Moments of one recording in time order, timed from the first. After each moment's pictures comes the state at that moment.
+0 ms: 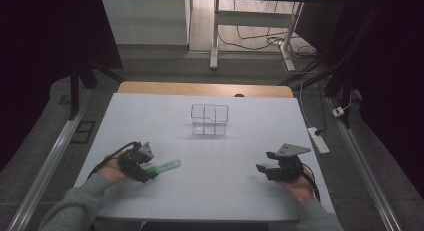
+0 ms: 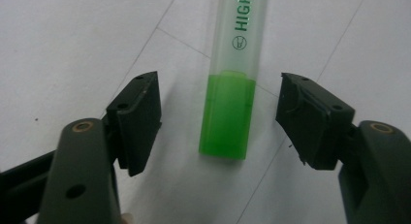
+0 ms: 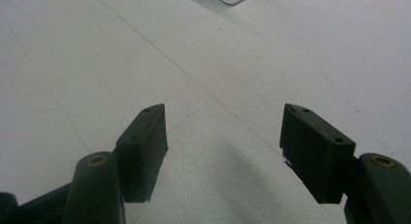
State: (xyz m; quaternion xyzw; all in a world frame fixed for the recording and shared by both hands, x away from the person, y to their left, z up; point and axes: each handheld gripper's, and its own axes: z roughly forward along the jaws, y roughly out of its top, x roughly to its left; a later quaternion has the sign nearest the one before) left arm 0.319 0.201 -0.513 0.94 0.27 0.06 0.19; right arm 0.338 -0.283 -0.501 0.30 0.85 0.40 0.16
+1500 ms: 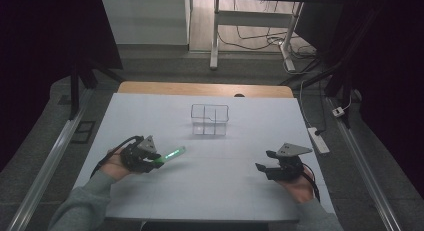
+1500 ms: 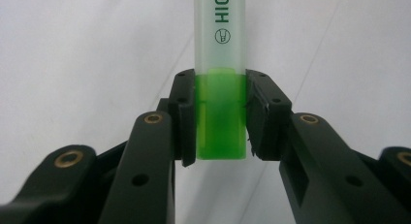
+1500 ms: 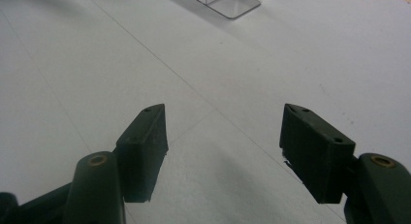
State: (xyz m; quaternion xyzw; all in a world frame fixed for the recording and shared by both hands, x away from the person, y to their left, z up) left arm 0.318 0.188 -0.479 0.93 0.24 0.10 0.26; right arm 0.335 -0.281 -0.495 0.29 0.85 0.41 0.17
